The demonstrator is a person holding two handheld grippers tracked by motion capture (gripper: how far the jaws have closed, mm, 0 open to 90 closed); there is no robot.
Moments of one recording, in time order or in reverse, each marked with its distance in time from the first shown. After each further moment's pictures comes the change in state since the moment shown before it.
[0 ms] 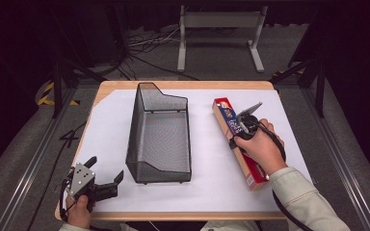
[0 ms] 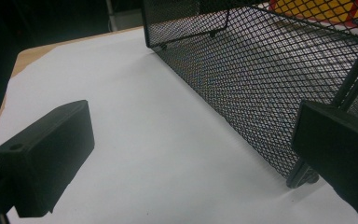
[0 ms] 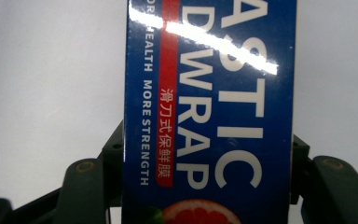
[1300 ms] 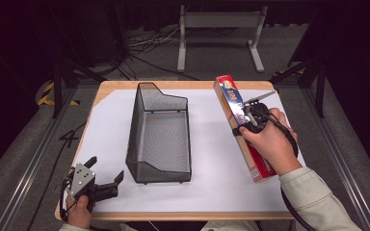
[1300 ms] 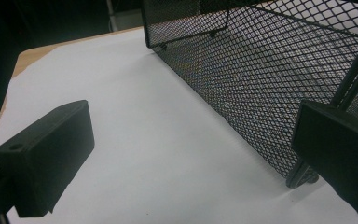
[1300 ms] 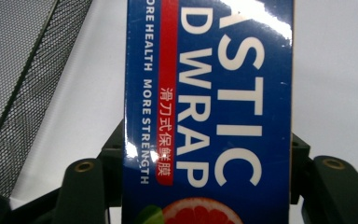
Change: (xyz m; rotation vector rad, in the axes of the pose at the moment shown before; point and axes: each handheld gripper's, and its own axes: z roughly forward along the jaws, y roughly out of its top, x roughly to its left) left arm -0.001 0.000 0.000 0.000 0.002 0.005; right arm 0.019 -0.003 -0.075 -0.193 -0.026 -0.035
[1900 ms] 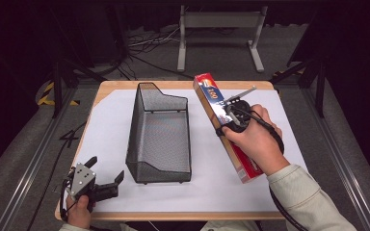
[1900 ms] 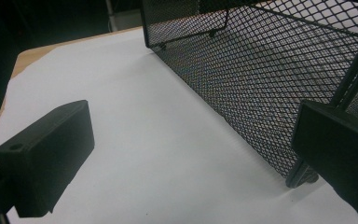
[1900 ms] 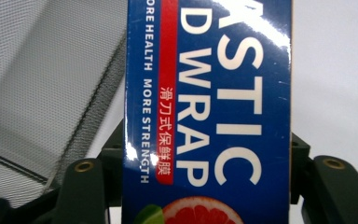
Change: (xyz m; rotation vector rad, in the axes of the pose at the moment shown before) left arm 0.000 0.000 0.000 0.003 0.000 0.004; right arm 0.052 0.015 -0.012 -0.011 0.046 -0.100
